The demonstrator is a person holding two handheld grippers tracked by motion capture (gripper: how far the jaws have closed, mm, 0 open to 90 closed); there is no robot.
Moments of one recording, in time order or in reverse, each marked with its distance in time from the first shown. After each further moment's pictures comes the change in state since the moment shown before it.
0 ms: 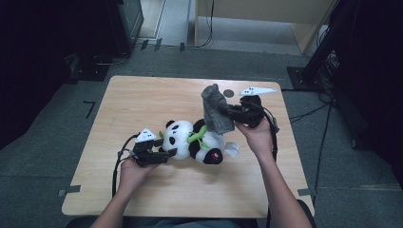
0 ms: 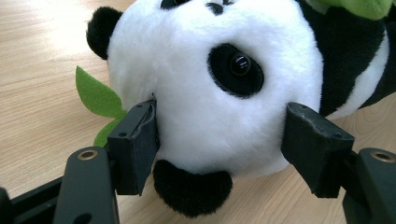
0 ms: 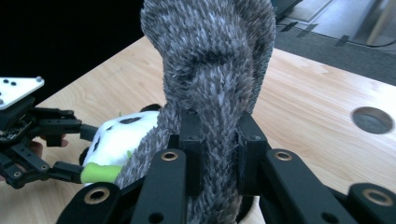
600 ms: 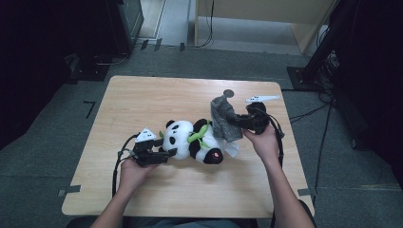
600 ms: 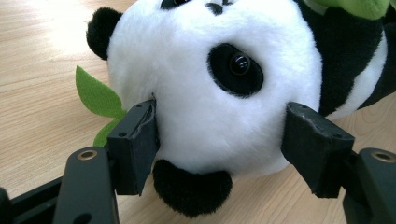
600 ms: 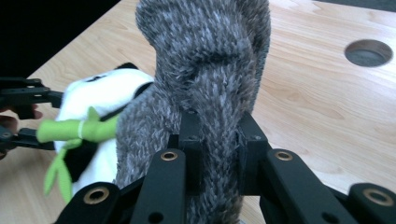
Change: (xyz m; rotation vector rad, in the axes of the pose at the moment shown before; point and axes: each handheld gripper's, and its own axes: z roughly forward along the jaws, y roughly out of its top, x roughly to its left) left arm 0.000 0.000 0.000 -0.001 -0.002 -0.005; right arm -0.031 -0.035 0.008 0.116 -0.012 0.106
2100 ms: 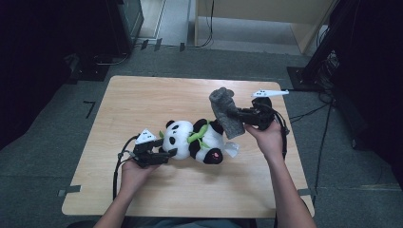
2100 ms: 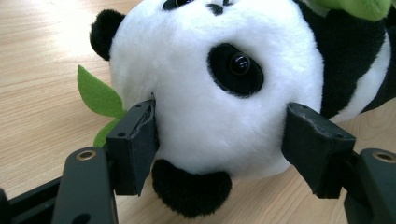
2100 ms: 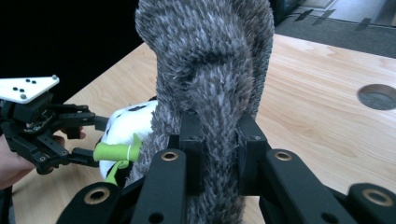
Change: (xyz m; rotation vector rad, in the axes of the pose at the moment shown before) left arm -0.002 -0.004 0.001 -0.029 0.020 -0.003; right arm 0.013 0.018 -0.024 -0.098 0.097 -0.042
